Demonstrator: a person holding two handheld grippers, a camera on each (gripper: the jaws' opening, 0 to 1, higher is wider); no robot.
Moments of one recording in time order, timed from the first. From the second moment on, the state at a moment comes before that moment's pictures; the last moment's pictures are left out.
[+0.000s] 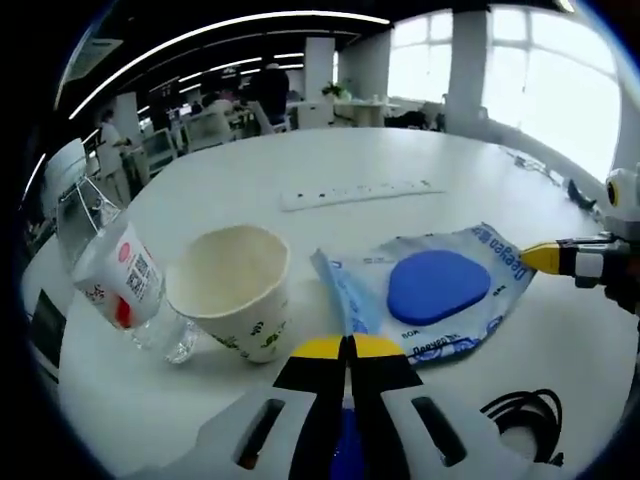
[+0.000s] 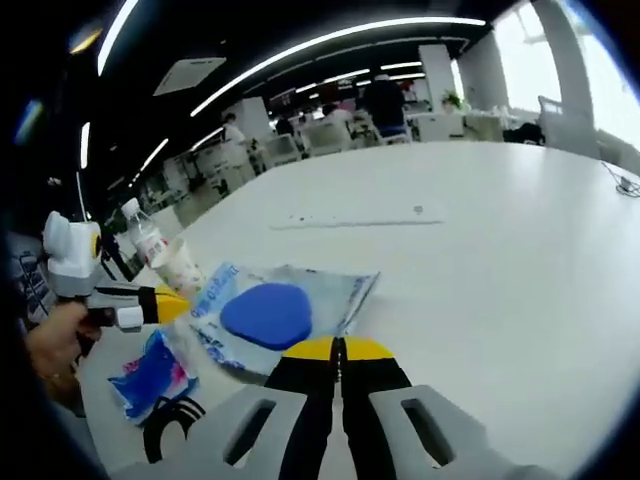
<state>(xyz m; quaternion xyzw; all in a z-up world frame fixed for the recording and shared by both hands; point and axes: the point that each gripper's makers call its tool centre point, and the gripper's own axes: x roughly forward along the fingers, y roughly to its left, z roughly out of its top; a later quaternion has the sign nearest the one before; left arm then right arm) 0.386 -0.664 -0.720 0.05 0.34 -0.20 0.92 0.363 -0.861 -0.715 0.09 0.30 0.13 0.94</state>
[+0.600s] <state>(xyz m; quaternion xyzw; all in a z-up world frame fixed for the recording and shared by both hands) 0.386 -0.659 -0.726 0.03 0.34 -0.19 0.92 0.365 -0.862 -0.725 0.08 0.31 0.14 0.94</state>
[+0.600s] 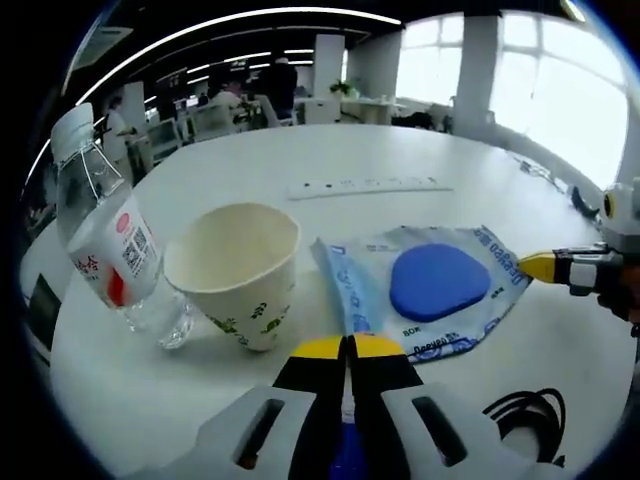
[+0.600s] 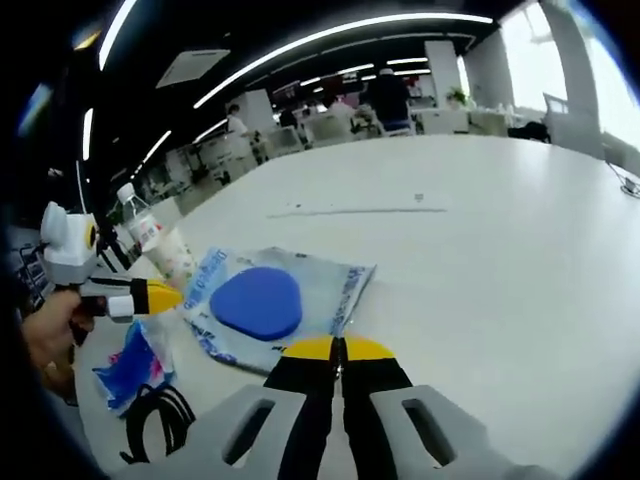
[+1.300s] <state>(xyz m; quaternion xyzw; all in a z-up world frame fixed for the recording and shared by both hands) 0.379 -0.667 -0.703 0.05 0.31 -0.23 0.92 0.356 -0.858 -0.714 0.08 0.29 0.13 0.94</state>
